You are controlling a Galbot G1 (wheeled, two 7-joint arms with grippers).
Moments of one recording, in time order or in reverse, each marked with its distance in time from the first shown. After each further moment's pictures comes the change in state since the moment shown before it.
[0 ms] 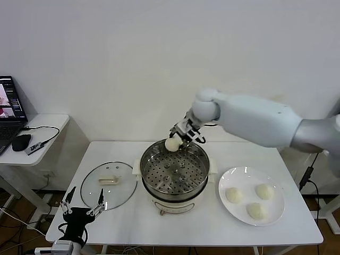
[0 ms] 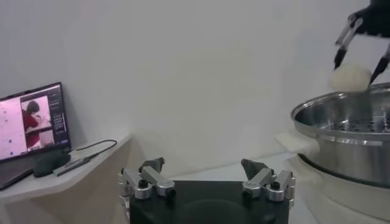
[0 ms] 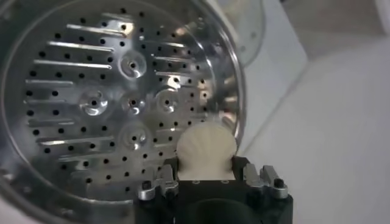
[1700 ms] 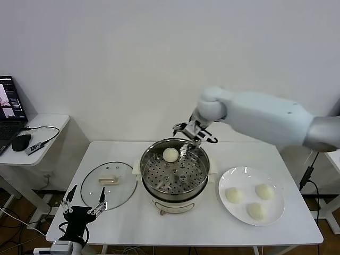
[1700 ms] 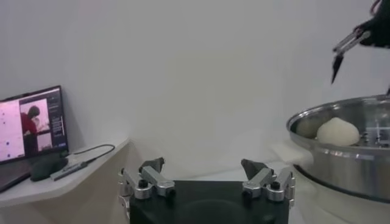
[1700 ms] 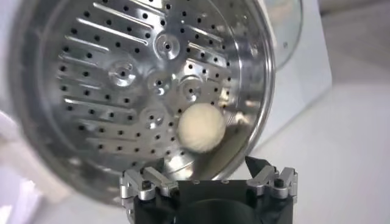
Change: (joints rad) left arm -0.003 0.013 0.005 -0.030 -0.005 0.012 0.015; right arm 0.121 -0.288 0.005 0.263 0.108 -0.228 -0.087
